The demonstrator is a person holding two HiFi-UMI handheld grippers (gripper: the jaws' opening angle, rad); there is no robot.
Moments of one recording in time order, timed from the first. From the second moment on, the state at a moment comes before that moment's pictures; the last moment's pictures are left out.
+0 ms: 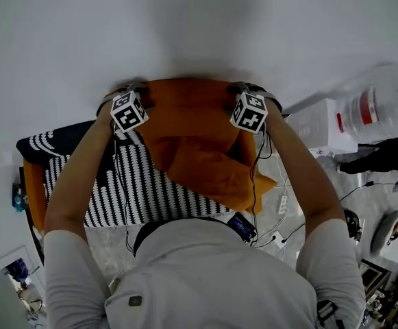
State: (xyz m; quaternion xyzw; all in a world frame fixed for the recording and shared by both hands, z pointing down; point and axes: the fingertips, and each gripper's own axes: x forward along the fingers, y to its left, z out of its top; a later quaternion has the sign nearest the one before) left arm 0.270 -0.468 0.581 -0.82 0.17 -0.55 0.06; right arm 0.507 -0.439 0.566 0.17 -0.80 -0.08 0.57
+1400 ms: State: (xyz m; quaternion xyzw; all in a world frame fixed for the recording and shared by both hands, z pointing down) left arm 0.110 -0.334 0.496 -0.82 0.19 -0.53 0.09; right arm 0.341 -0.312 0.474 0.18 -0.80 -0.16 0.54
